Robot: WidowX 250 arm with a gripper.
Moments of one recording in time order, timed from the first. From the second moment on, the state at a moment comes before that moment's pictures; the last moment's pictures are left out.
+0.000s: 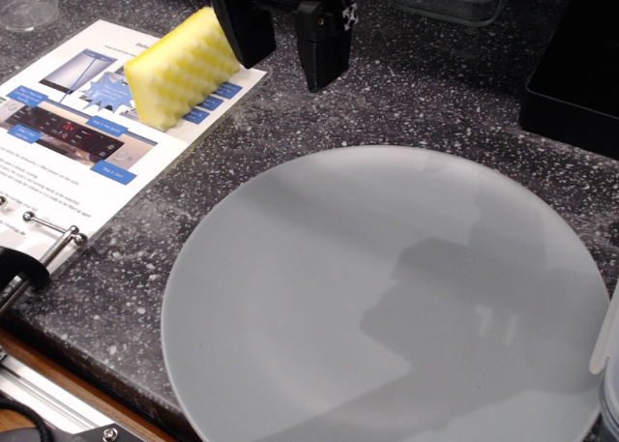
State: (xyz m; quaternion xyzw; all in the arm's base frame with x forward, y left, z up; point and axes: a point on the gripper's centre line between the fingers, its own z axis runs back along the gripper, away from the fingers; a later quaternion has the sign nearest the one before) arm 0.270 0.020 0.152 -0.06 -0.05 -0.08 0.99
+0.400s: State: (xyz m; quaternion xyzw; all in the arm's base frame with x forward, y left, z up) arm 0.270 0.028 0.143 -0.06 -0.02 -0.08 1.00
